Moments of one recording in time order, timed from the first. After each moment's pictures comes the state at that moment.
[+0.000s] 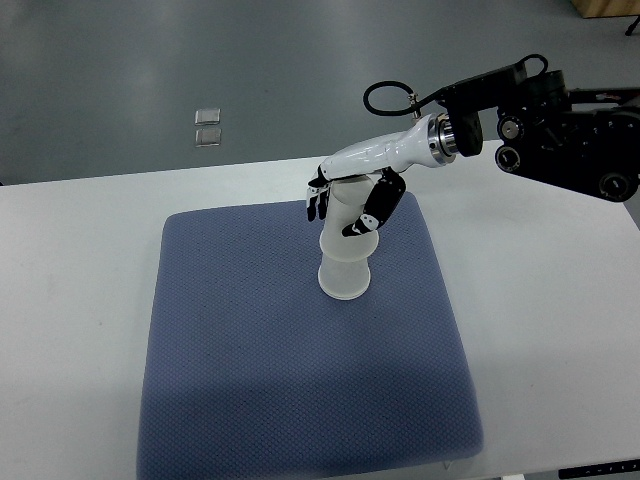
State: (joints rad) left arm -0.02 0.00 -0.10 -0.16 0.11 0.06 0.10; right arm 1.44 -0.41 -0.10 1.11 -1.21 0.36 0.35
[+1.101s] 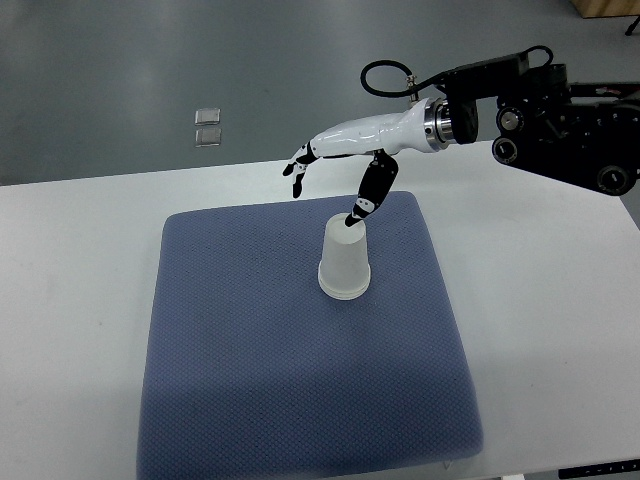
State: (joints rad) left arm -0.02 0.00 -0.10 -0.16 0.11 0.06 0.10; right arm 1.44 -0.41 -0.03 1.11 -1.20 0.30 0.36
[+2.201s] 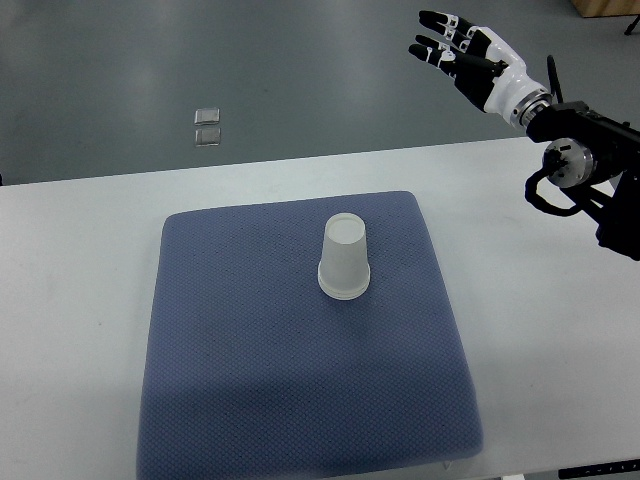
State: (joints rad) left arm -0.02 0.00 -0.10 -0.16 0.11 0.06 0.10; right arm 1.07 -0.33 0.30 0.63 0.12 0.24 0.35
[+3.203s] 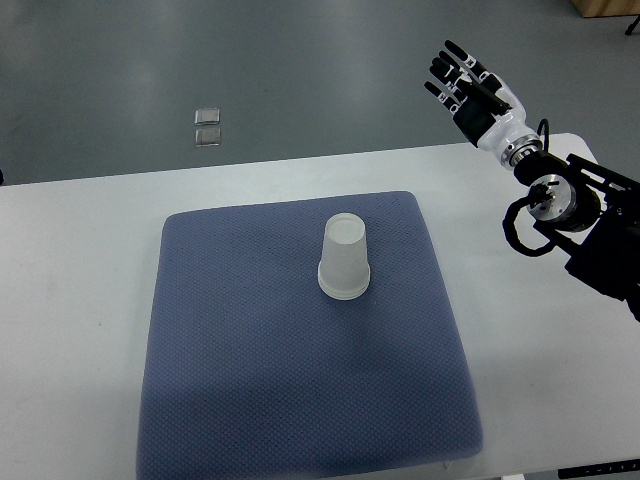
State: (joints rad) left arm -0.02 0.00 -0.10 -0.17 0.12 0.06 0.11; right arm 0.94 -0.25 0.41 0.61 0.34 0.25 0.37
